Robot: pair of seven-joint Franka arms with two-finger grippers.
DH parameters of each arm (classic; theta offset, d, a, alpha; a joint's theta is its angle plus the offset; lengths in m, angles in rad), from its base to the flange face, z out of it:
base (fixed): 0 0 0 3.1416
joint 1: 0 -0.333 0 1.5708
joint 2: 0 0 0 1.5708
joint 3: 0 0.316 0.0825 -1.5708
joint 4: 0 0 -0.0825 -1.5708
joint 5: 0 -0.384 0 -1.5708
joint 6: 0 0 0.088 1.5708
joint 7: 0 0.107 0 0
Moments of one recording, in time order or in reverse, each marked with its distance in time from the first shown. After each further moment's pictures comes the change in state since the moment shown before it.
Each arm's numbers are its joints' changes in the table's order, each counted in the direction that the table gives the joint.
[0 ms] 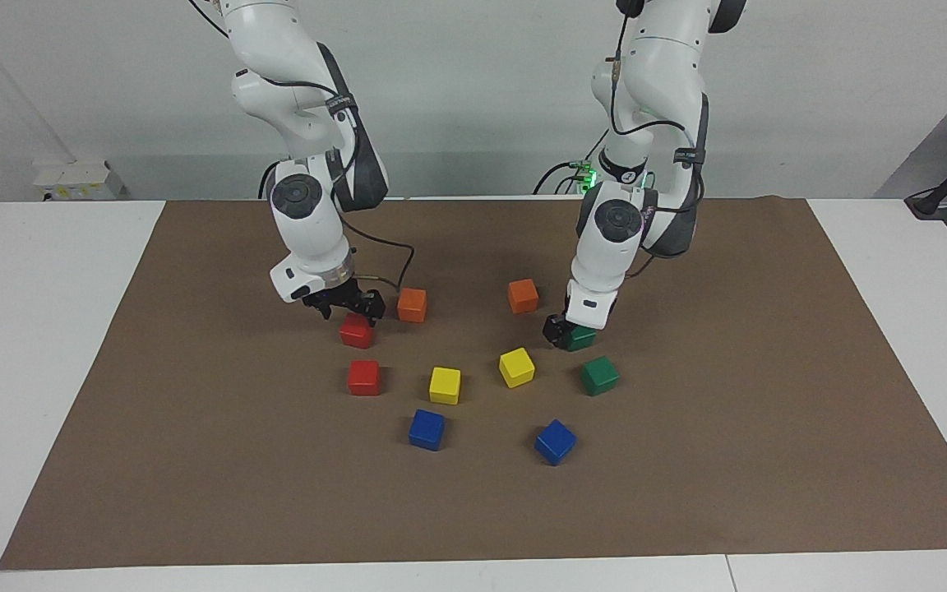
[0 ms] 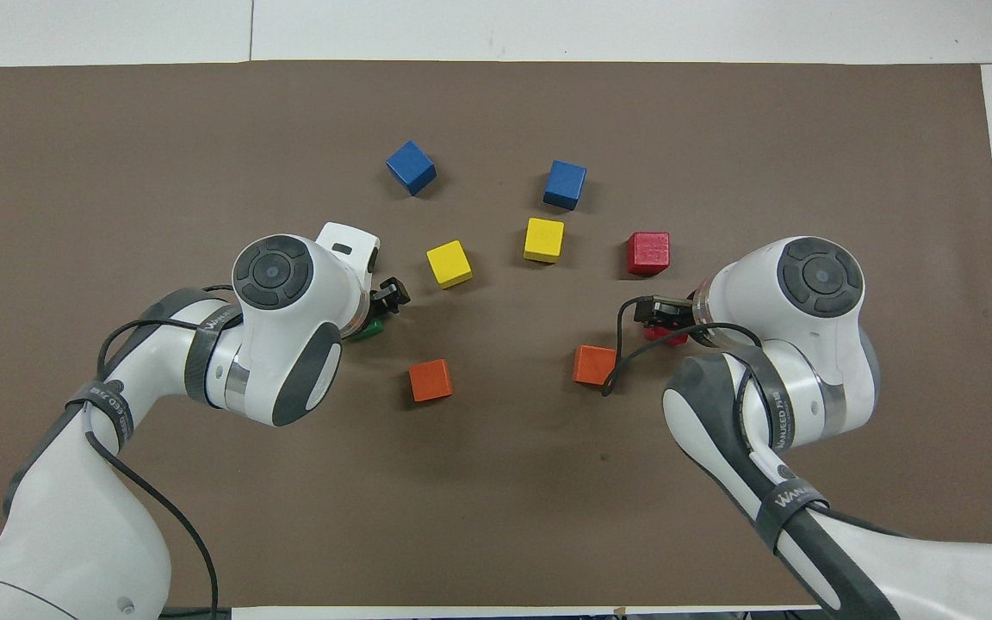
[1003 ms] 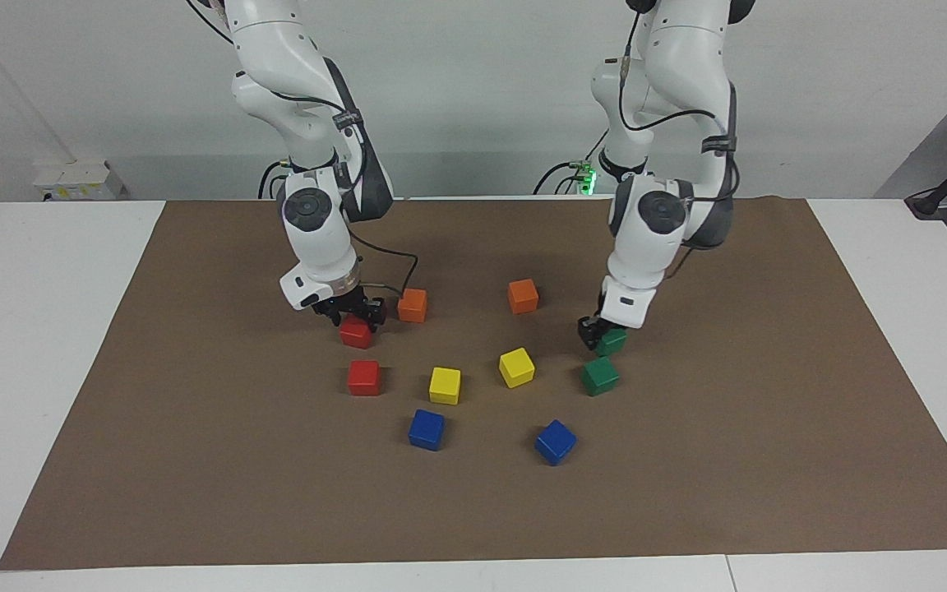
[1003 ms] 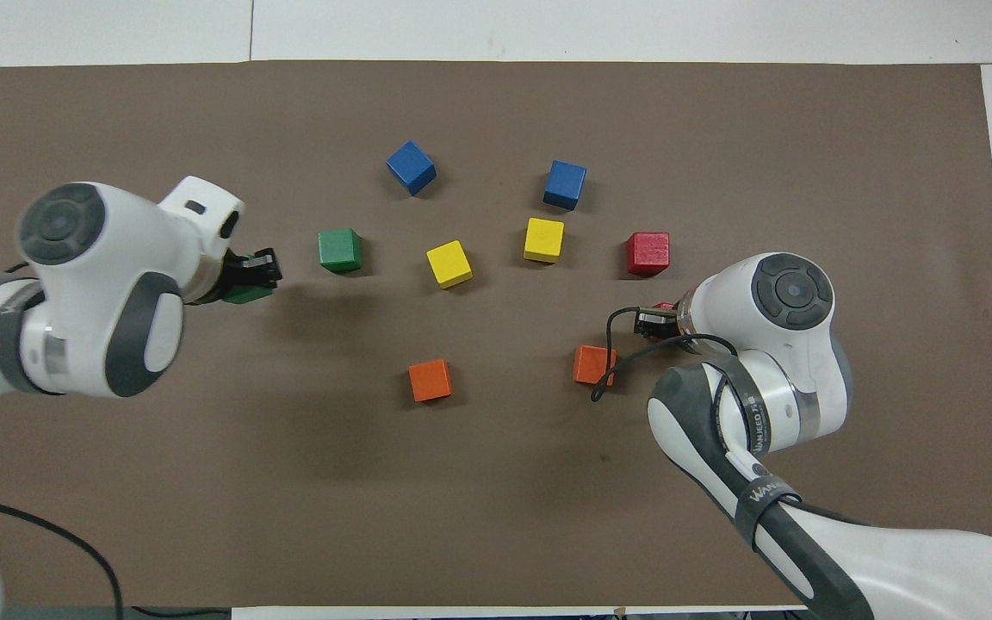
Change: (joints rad) left arm -0.291 -0.137 0.040 -0.029 -0.001 -0.142 0.527; right arm -0.018 0.035 0.002 0.019 0.000 0.053 -0.002
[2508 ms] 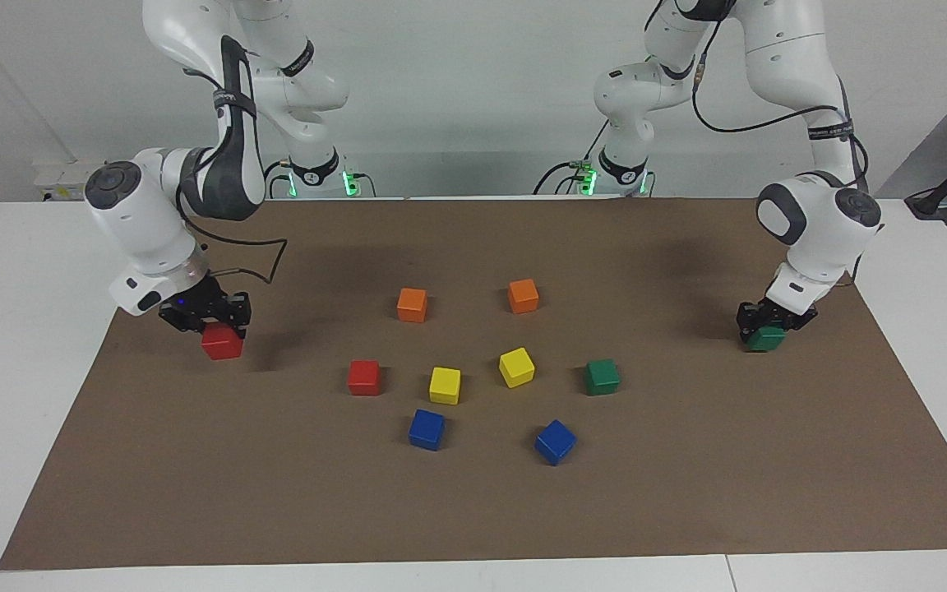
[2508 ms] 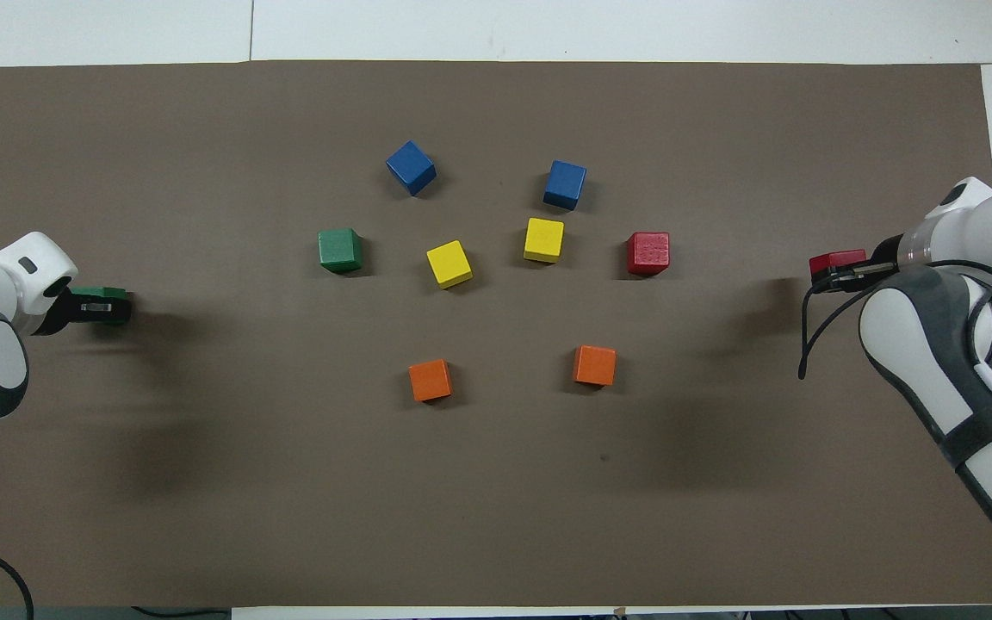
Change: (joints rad) left arm -0.341 0.080 -0.014 0.124 0.000 0.262 0.607; right arm 0.370 -0.025 -0.022 -0.124 0.001 -0.115 -0.680
